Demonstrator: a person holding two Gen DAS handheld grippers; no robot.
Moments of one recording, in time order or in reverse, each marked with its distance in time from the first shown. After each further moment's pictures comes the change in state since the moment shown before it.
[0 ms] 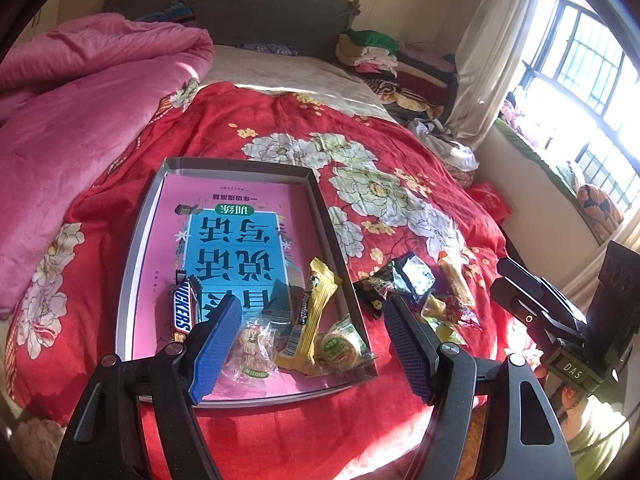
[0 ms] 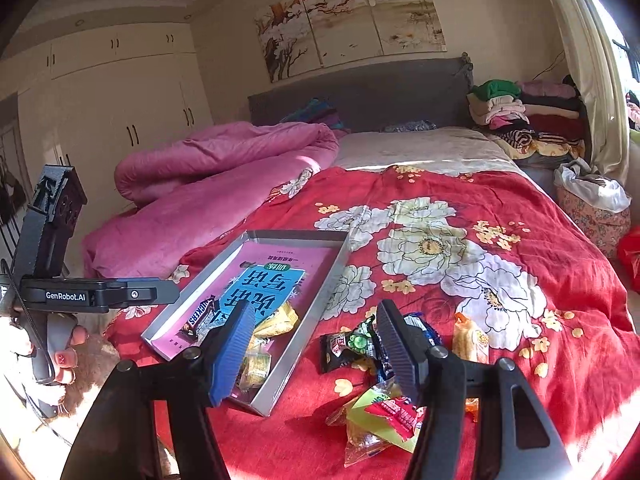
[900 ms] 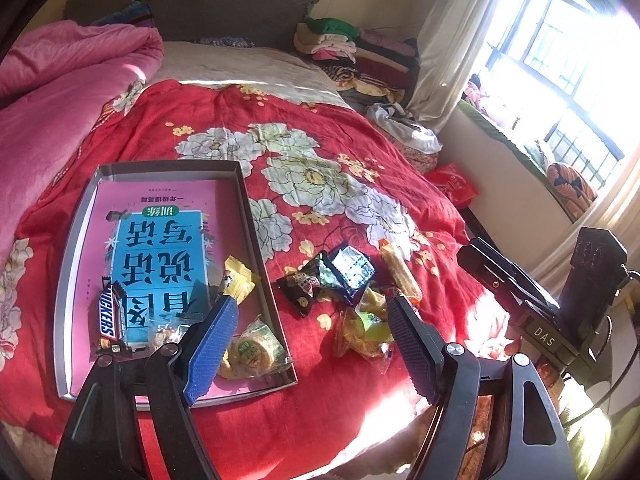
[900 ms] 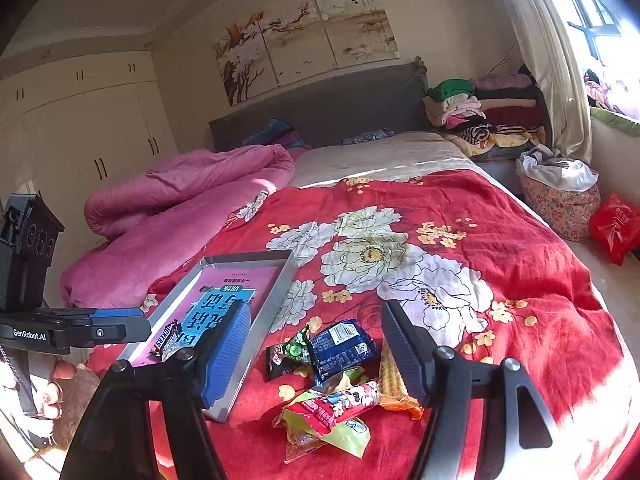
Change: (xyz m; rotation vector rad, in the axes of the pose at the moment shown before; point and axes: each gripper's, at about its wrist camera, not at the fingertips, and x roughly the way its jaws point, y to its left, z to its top) left arm 0.013 -0.061 0.001 0.065 0.043 -0.116; right arm -0.028 -0.053 -0.003 0.113 -0.065 -0.100
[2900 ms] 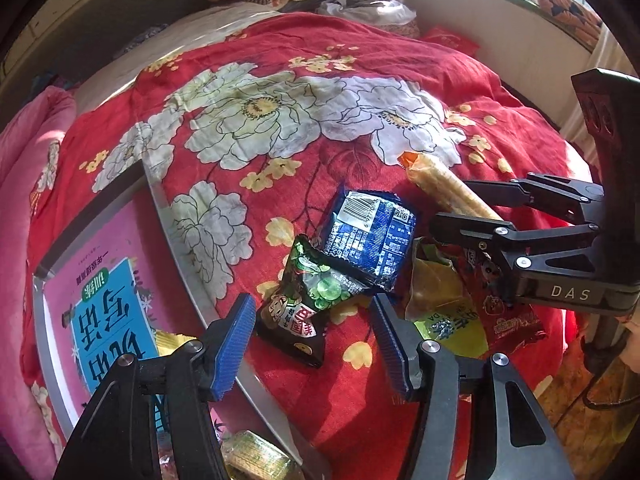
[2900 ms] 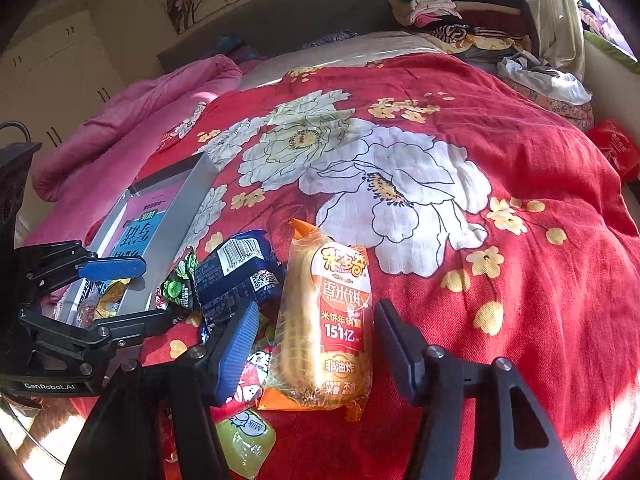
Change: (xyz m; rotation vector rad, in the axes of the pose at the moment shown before) left arm 0.159 -0.051 0.014 0.465 0.309 0.185; right arm 0.108 -0.071 -0.041 0.103 0.366 -0.064
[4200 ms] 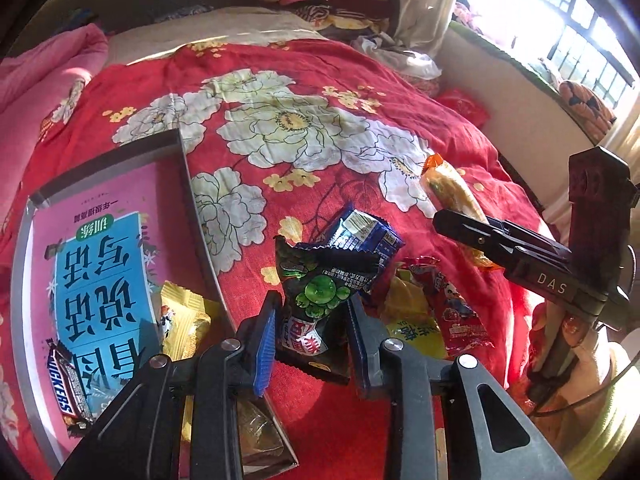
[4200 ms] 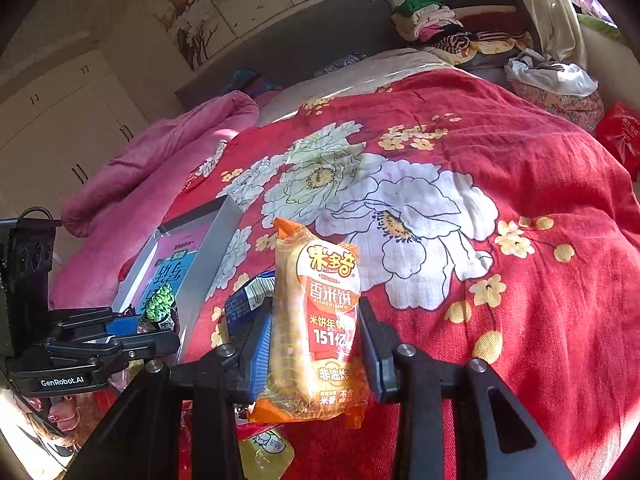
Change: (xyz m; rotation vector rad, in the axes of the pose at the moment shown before) left arm -0.035 0.030 -0.023 -0.274 -0.110 -0.130; right arm -0.026 -0.009 0.008 0.048 -0.132 0.131
